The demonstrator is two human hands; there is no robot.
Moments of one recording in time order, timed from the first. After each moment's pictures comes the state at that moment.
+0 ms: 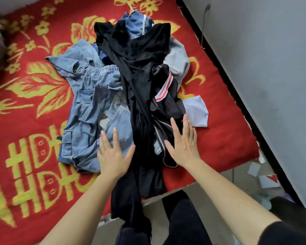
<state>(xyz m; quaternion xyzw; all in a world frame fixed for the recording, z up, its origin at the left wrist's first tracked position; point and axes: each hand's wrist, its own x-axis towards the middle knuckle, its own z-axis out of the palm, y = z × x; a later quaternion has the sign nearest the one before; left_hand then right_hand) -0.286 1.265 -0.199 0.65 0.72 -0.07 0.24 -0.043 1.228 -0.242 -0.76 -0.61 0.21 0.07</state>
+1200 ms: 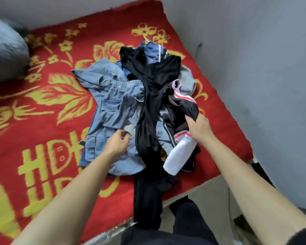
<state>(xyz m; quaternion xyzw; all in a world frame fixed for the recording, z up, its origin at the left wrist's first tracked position) -0.429 1.342 -0.155 0.60 0.67 0.02 0.44 -0.144 1.287 -0.092 -0.83 -0.39 0.29 0.25</state>
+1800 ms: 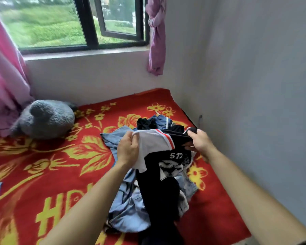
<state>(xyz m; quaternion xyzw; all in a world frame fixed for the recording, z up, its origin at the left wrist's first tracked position) -0.394 1.373 0.063 0.62 0.58 0.43 0.32 -0.136 1.344 0.079 -0.71 -0.35 0.43 0.43</state>
